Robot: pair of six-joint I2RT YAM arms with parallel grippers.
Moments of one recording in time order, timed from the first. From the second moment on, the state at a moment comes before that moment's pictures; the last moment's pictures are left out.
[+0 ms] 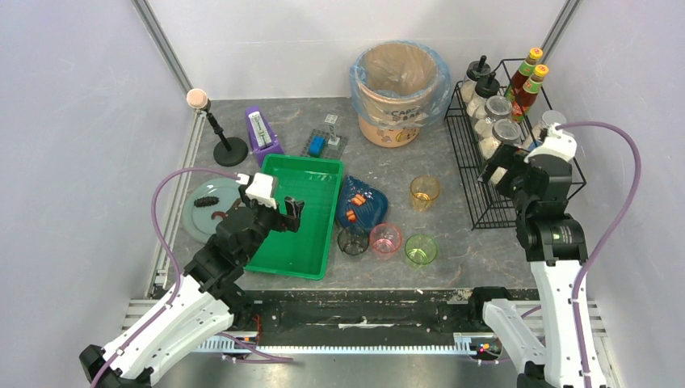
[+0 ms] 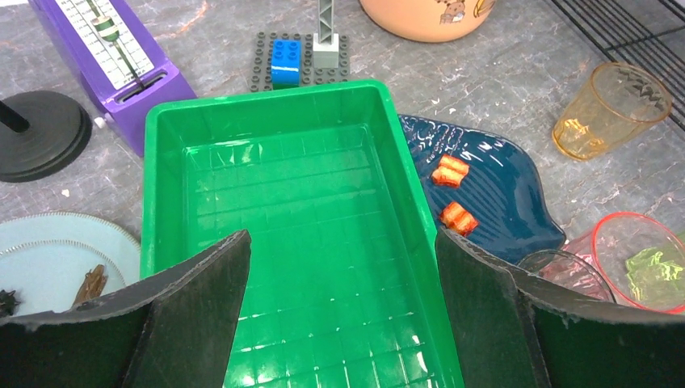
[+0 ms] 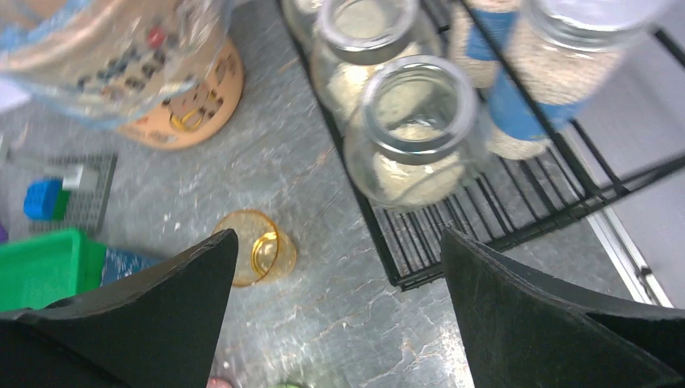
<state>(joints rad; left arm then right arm) -0.67 0.56 0.53 -0.19 -0.31 -0.13 0.01 0.77 1.08 -0.70 0.26 0.36</state>
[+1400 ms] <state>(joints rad) -0.67 1.25 0.97 -0.52 -0.16 -0.57 0.37 1.30 0.88 -0.39 -0.08 0.08</state>
